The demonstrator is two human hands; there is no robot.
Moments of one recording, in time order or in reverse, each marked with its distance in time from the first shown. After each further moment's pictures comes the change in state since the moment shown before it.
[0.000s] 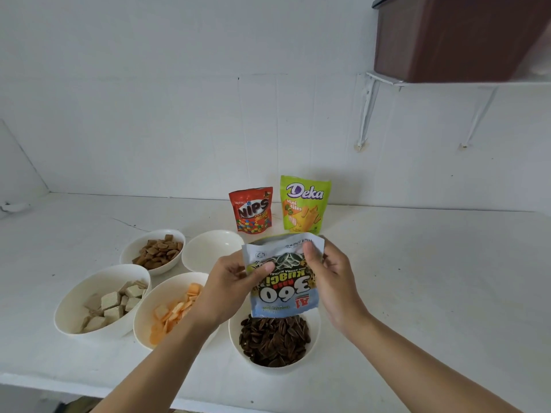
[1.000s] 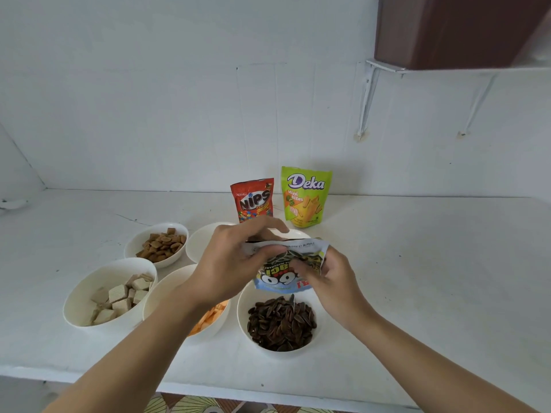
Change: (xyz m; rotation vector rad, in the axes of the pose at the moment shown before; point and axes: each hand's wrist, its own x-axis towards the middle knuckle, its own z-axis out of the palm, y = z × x) left_hand 0.005 0.048 -0.016 0.459 -0.058 0.435; right_hand -0.017 0.014 0.001 -0.107 -0.117 0.014
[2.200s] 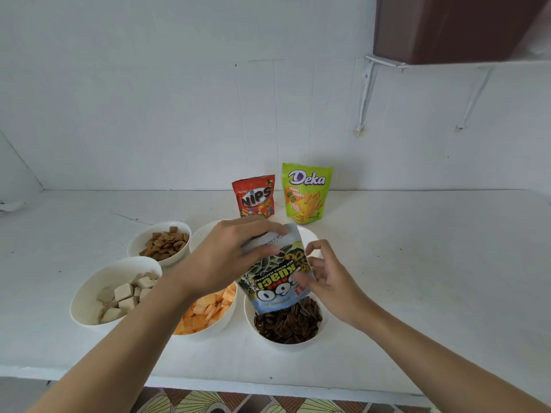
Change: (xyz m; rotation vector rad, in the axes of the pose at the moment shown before) left_hand 0.003 -0.006 -0.029 0.210 -0.233 0.092; right_hand -0.009 0.004 -0.002 -0.152 -0.192 0.094
